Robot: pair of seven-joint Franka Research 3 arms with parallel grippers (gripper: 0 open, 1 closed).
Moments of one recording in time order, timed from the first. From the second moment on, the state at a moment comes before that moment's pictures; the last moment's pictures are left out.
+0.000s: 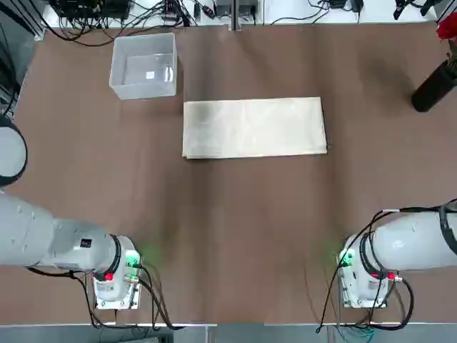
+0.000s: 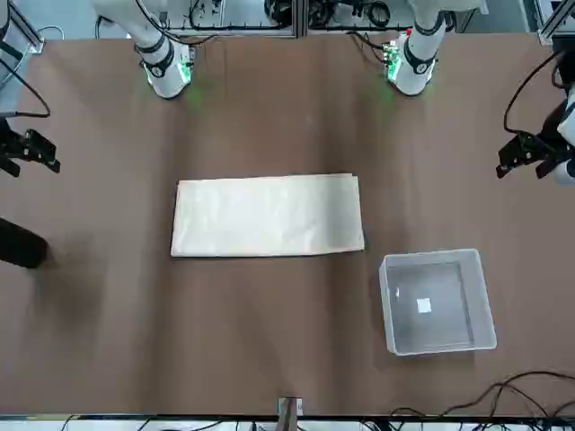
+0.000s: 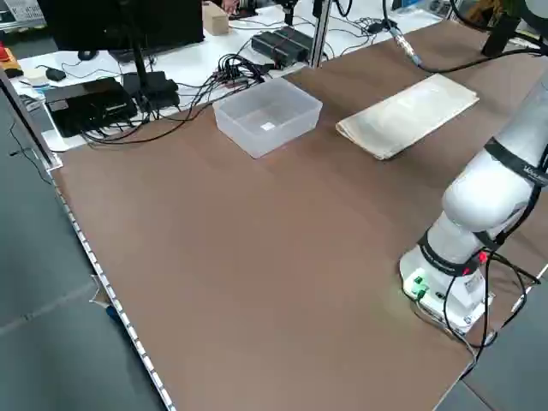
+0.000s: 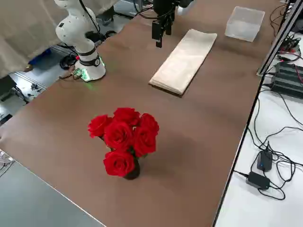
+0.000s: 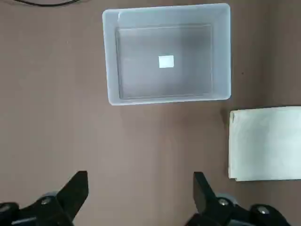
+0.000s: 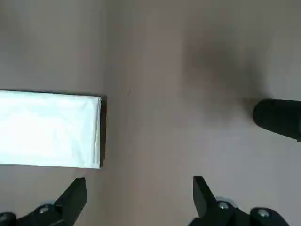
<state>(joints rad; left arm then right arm) -0.08 -0.02 0.08 -1.65 -0.02 1.69 0.02 0.12 -0.02 -0.21 -1.64 -0.02 1.63 -0.17</state>
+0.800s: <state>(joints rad) -0.08 -0.02 0.09 -1.65 -0.02 1.69 0.02 0.12 0.00 -0.21 -1.64 -0.02 1.63 -0.17</state>
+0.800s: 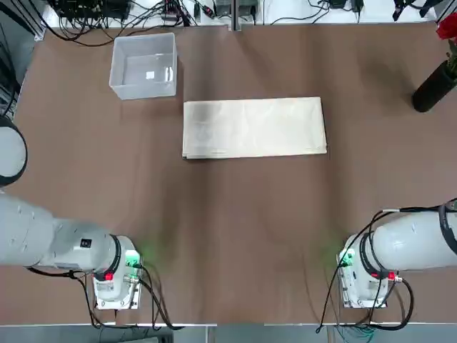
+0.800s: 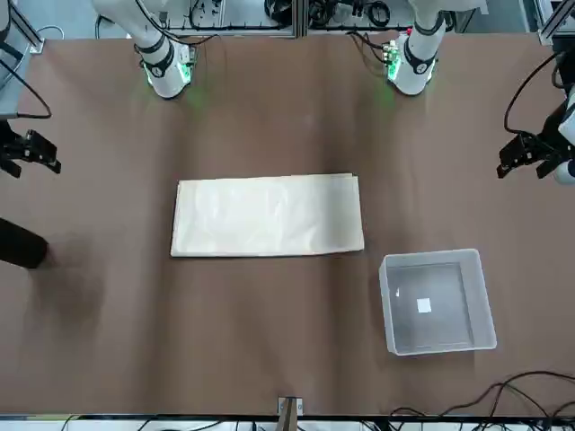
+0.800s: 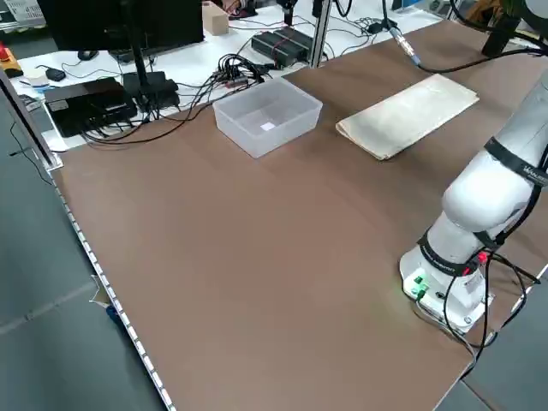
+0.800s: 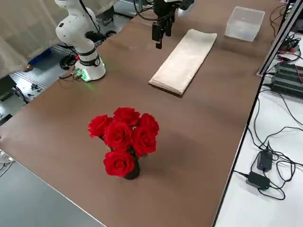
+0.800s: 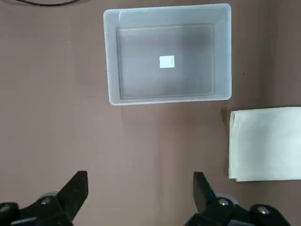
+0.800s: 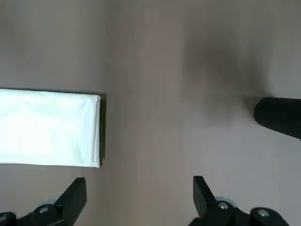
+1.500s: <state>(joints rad) -0.09 0.00 0.08 -1.66 -0.02 1.67 0.02 0.10 0.12 -0.22 -1.65 0.06 1.63 -0.17</state>
